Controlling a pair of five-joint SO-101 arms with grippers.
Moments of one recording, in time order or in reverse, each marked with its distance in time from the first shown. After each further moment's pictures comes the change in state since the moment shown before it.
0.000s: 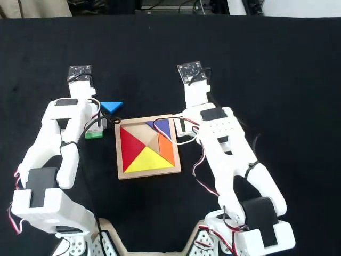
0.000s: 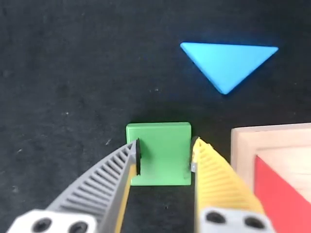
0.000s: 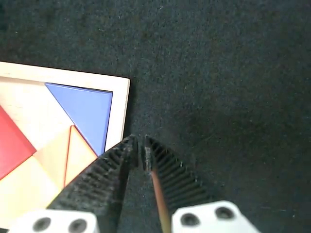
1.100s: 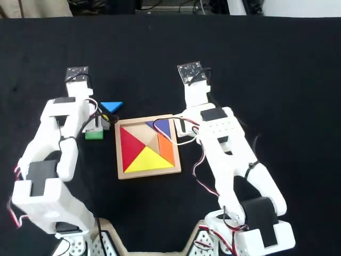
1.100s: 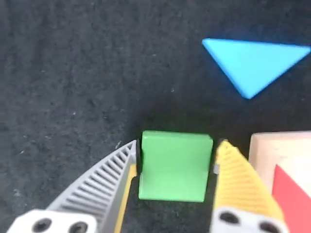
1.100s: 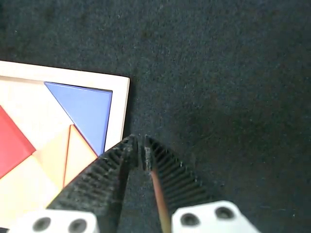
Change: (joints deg) left arm -1.8 4.4 -3.3 1.2 -0.2; right arm 0.0 0.0 0.1 0.0 0.0
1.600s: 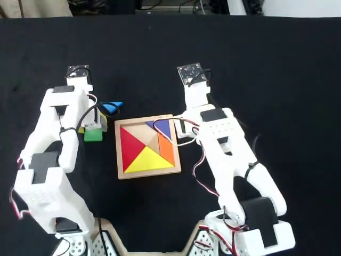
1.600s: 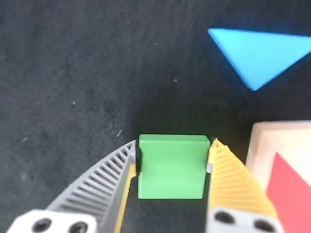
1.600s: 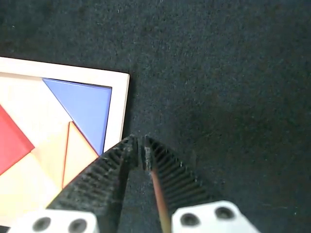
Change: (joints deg) left arm 0.0 5.8 -11.4 13.2 0.1; right arm 0.0 0.0 0.7 -0.2 0.0
